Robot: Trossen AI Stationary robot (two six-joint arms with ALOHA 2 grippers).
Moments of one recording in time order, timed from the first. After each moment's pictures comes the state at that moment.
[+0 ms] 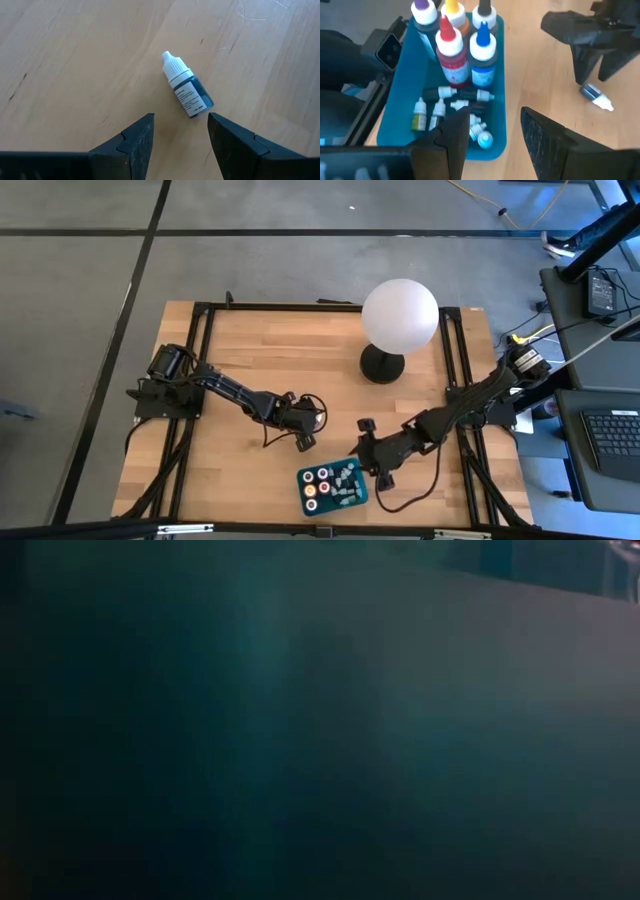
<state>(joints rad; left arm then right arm) -0.24 1.85 1.02 -0.24 -0.26 -0.70 0.56 1.58 1.01 -0.20 0.19 0.20</state>
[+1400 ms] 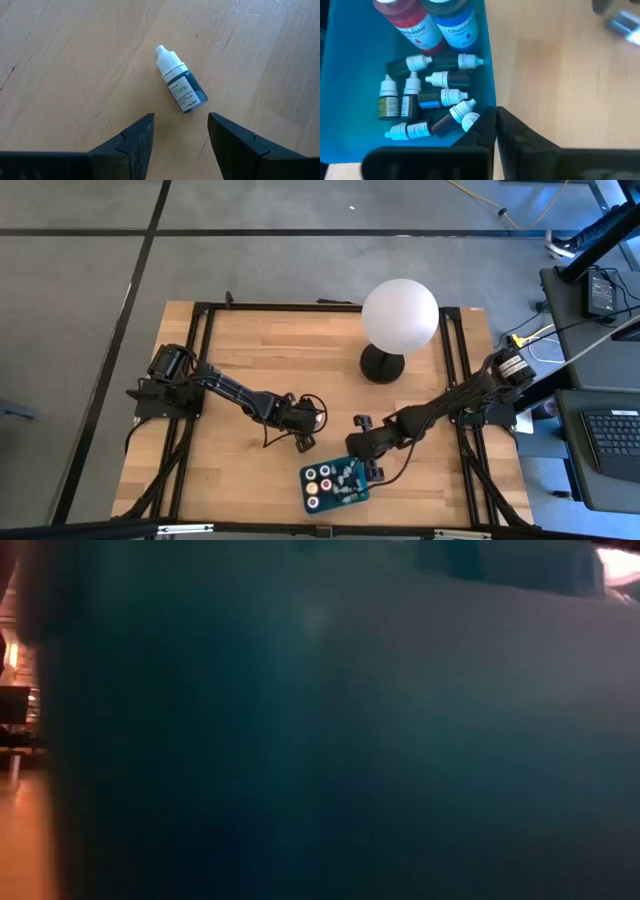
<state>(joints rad) -0.24 1.85 1.02 -0.24 -0.23 -0.71 0.45 1.72 1.01 -0.29 0.03 0.31</state>
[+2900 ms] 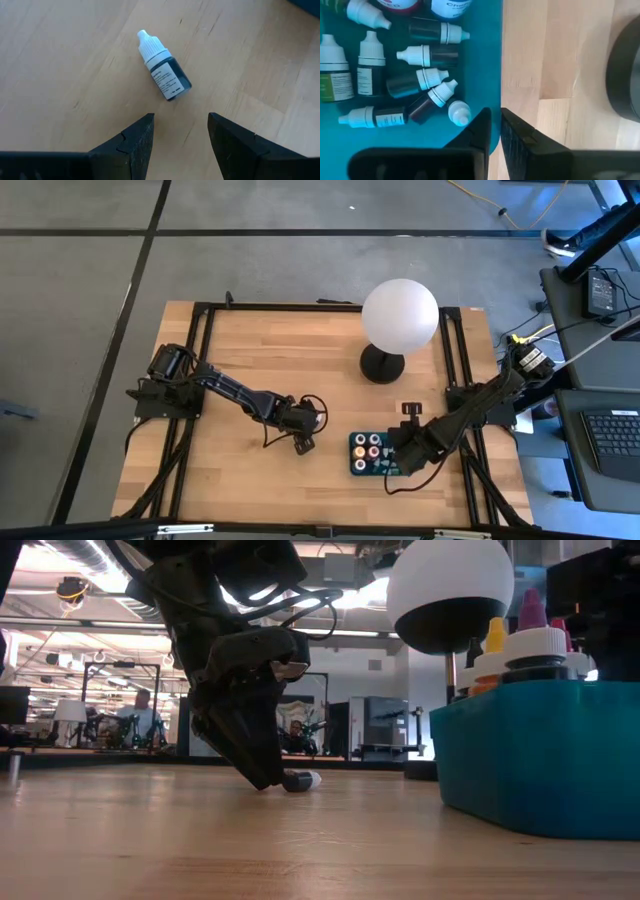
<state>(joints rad) -0.24 1.85 1.02 -0.24 -0.14 -0.72 0.66 1.54 0.95 -0.97 0.33 0.62</state>
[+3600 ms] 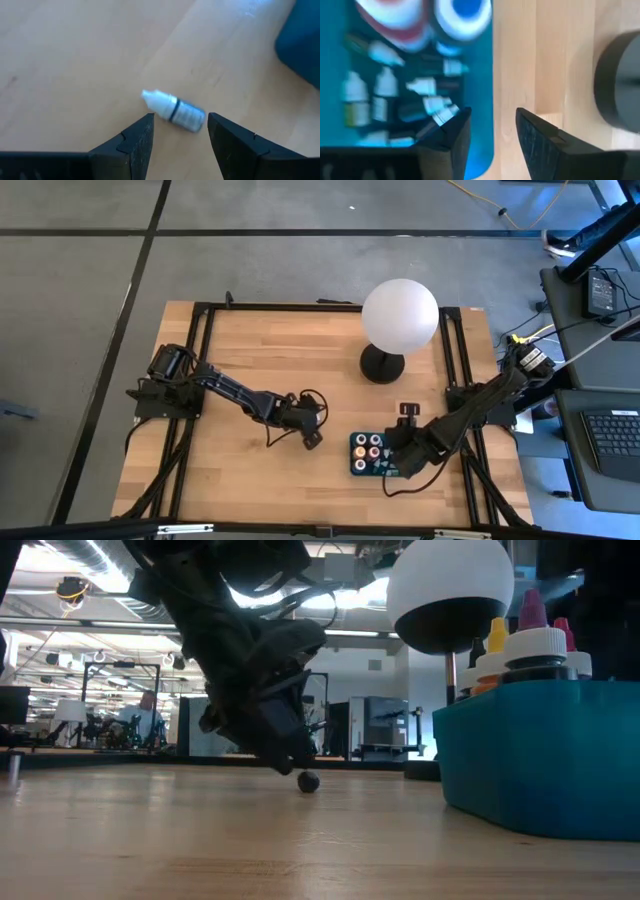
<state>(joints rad) -0.24 1.85 1.02 -0.16 -0.28 -0.84 0.67 1.54 1.02 -0.97 0.38 0.65</state>
